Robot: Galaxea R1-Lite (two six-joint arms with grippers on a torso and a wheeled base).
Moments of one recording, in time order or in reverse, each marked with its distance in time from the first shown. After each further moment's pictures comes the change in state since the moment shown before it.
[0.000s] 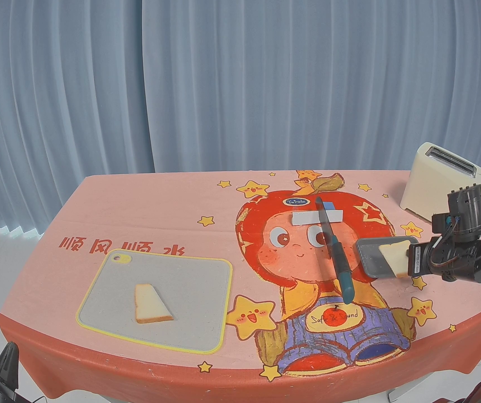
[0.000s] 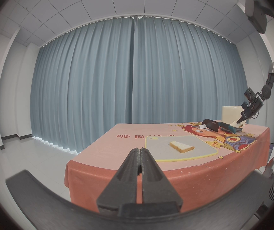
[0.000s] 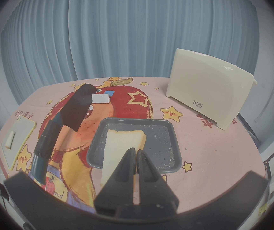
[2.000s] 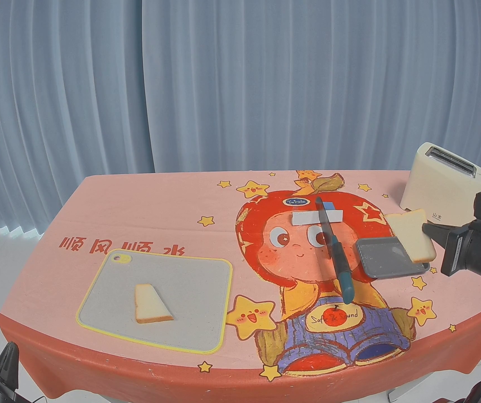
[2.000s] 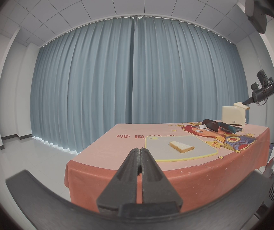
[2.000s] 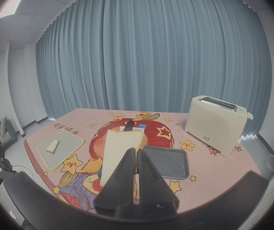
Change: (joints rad) left arm 0.000 0.000 0.000 0.000 0.000 0.000; right arm 0.175 -0.378 0.039 0.011 0.054 -0.054
